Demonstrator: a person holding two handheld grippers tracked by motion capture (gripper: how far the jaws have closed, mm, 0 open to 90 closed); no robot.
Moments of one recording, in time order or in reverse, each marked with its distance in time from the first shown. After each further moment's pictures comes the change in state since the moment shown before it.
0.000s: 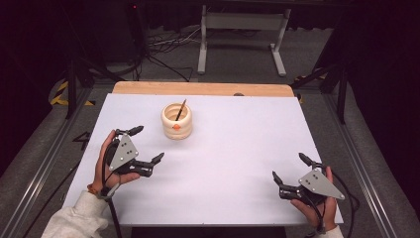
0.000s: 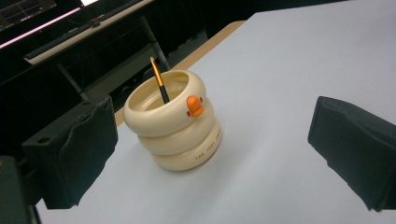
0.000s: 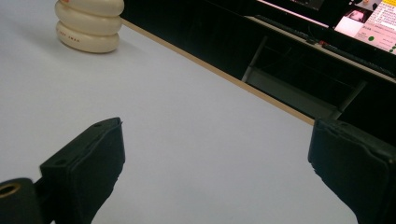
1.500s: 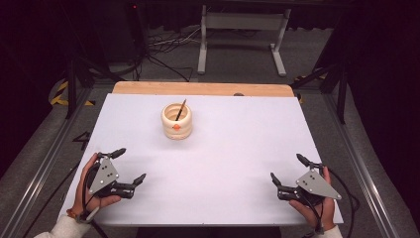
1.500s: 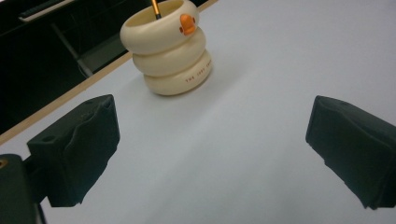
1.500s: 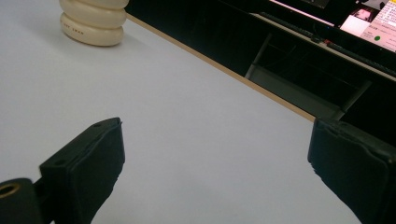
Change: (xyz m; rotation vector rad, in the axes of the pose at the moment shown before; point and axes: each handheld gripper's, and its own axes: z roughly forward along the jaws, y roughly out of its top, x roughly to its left) left arm -0.013 -0.059 -0.048 0.083 -0.001 -0.060; right arm 0.003 -0.003 0.003 0.011 0.015 -0.017
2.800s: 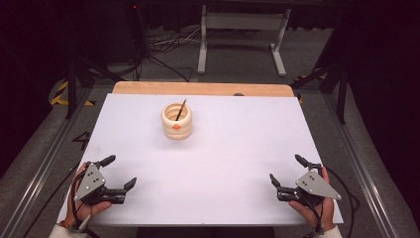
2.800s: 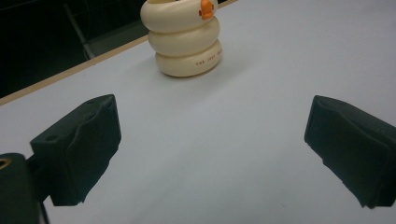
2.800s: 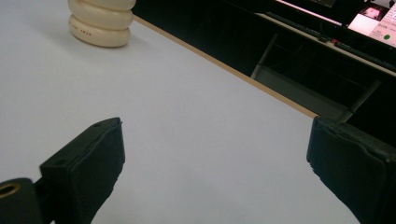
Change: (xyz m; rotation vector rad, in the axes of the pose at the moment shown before) left arm 0.001 -0.022 -0.017 -0.024 0.022 -0.133; right arm 0.001 -0.001 0.000 -0.005 0.022 0.005
